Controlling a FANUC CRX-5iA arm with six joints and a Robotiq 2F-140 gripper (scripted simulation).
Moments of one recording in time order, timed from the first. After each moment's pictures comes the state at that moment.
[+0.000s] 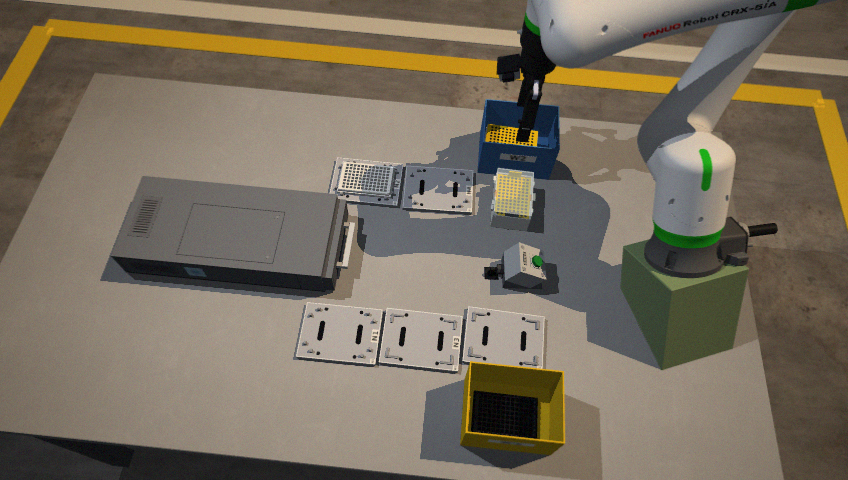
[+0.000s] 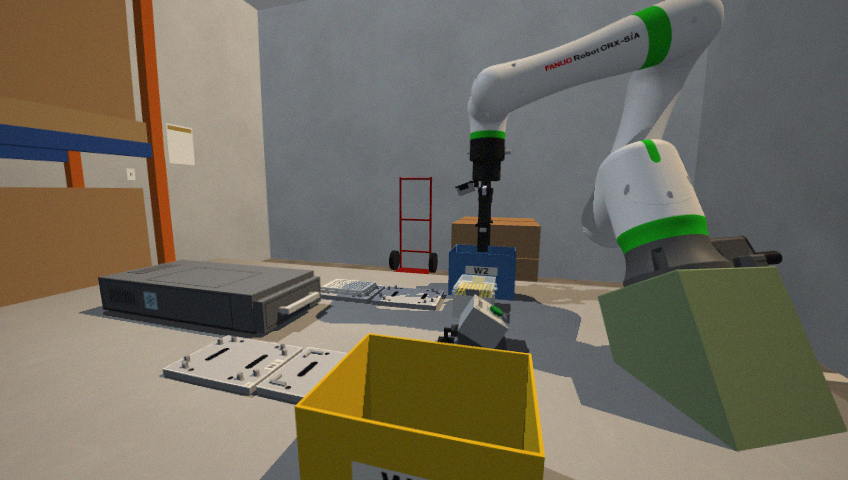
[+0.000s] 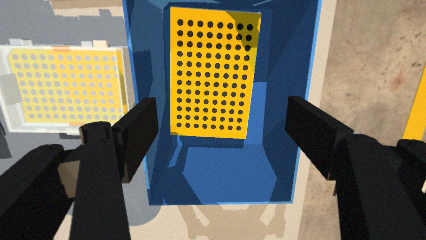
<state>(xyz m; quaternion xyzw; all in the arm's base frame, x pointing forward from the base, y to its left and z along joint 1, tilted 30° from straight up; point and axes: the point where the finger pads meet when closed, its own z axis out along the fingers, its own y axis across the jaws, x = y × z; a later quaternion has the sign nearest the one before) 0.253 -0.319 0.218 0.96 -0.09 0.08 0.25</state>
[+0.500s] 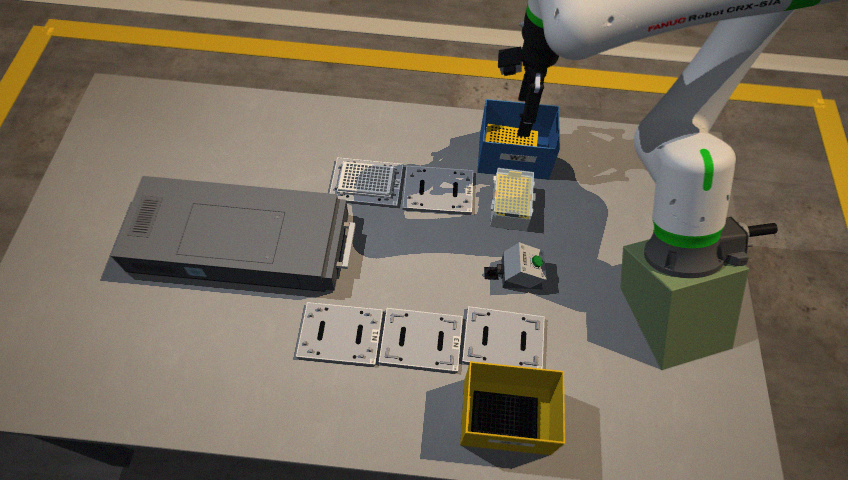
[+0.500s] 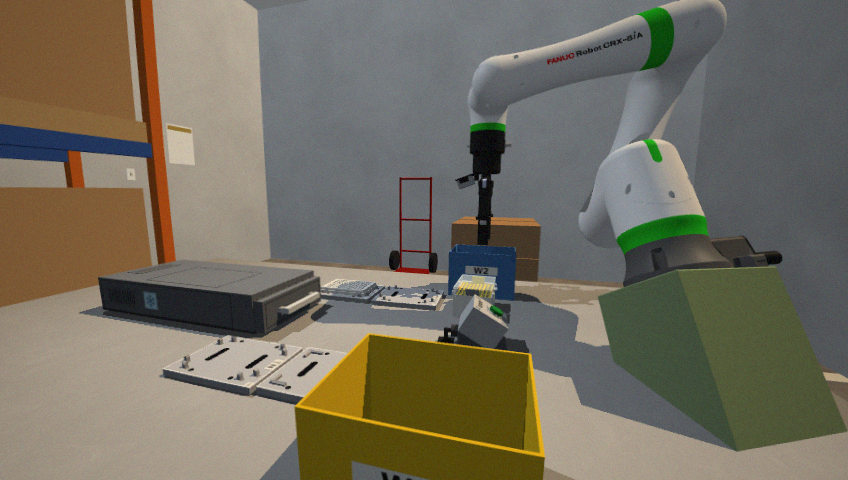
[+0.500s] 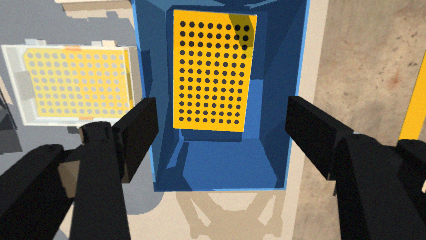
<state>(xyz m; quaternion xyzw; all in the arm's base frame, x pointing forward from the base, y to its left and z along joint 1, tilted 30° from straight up) 0.251 -0.309 0.235 0.96 -0.09 0.08 0.25</state>
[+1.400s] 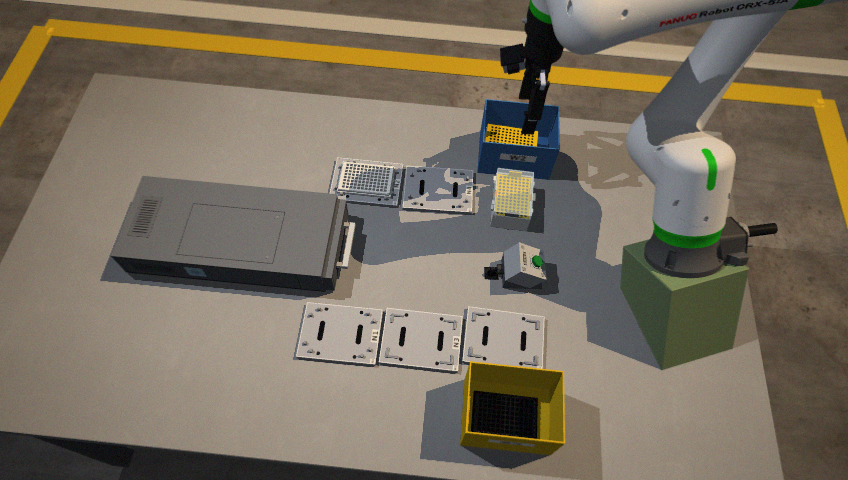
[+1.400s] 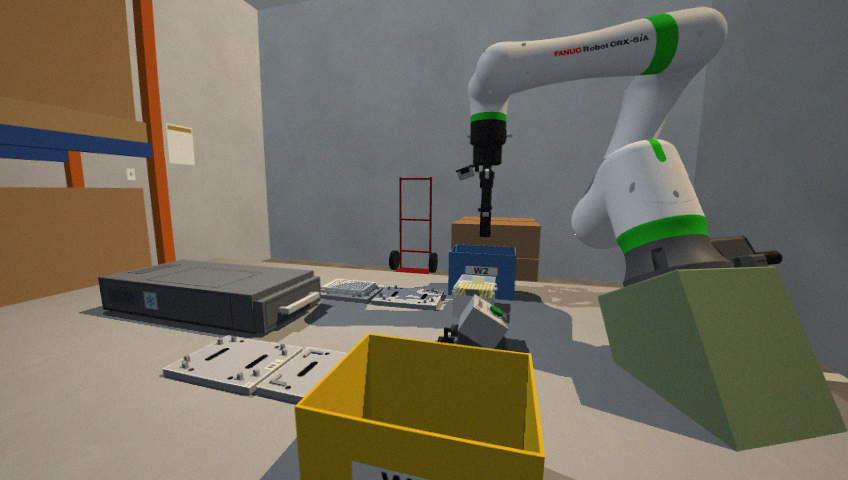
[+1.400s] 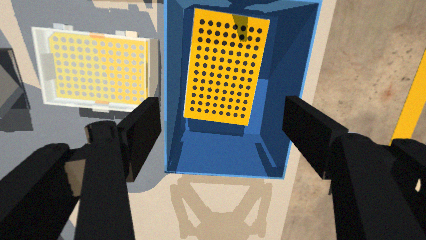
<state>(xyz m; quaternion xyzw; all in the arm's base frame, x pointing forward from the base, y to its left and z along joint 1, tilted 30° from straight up) 0.249 -0.287 0.249 0.96 -0.05 0.07 0.25</state>
